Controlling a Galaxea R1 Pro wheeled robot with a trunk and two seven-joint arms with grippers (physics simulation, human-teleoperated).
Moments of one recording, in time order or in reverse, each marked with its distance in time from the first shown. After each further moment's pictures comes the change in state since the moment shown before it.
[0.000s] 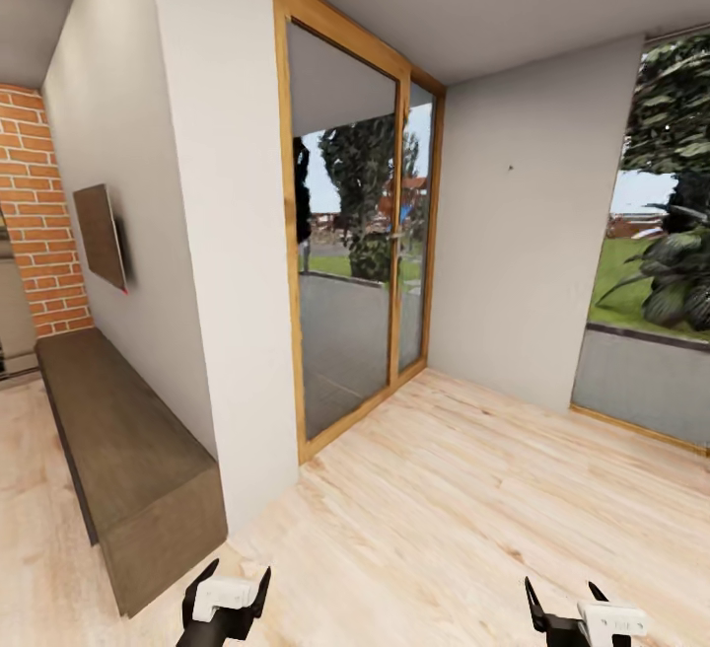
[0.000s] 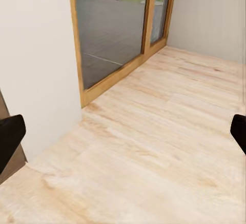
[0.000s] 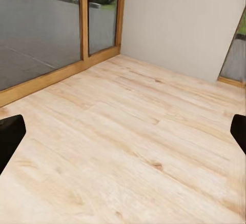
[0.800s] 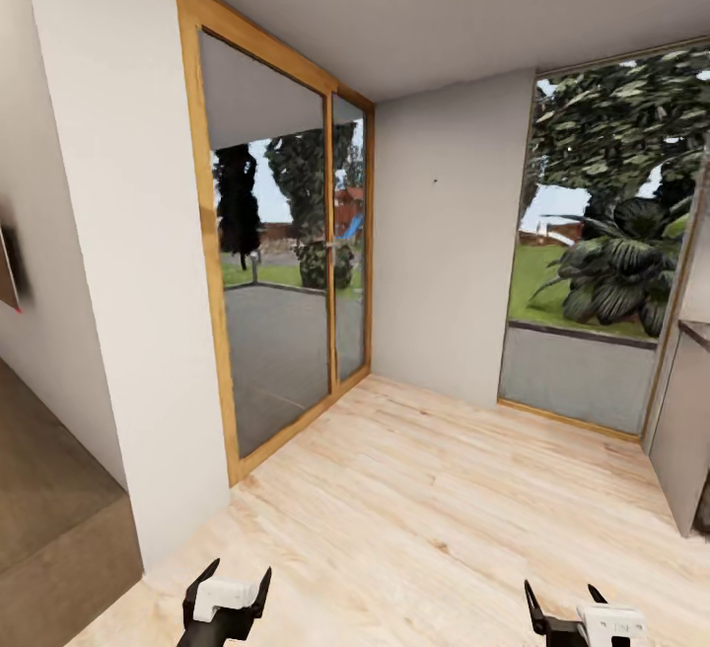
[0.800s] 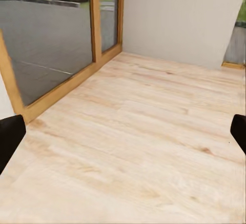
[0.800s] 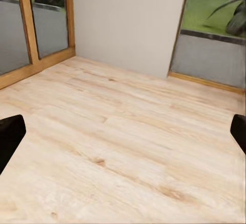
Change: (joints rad) left arm 0.000 -0.001 -0.001 0.000 -0.002 0.001 0.000; right arm 0.000 0.001 0.001 0.009 0.001 0.000 0.000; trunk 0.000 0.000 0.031
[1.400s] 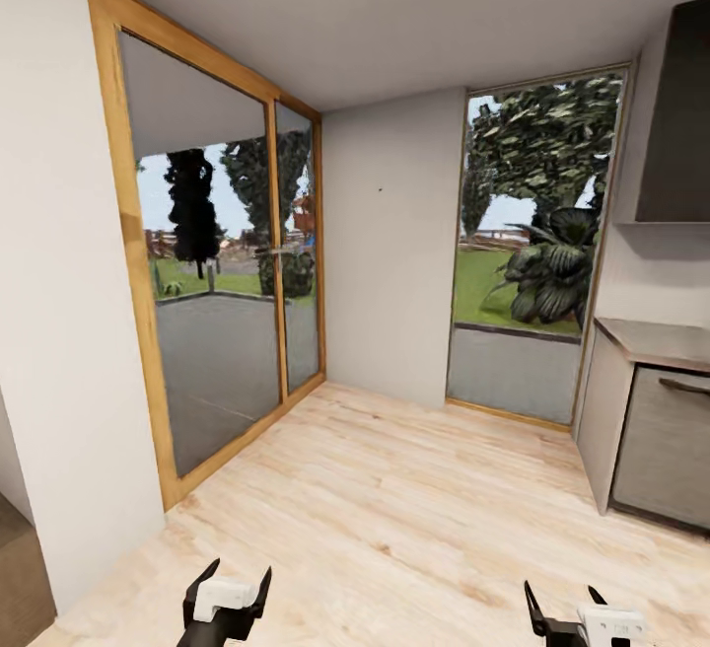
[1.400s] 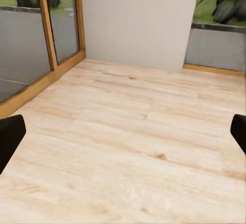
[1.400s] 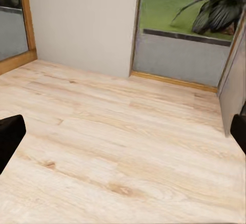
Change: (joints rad) left arm 0.000 0.000 -0.001 0.000 0.000 0.000 0.000; right arm 0.000 0.000 0.000 0.005 0.000 0.000 0.000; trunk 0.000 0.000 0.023
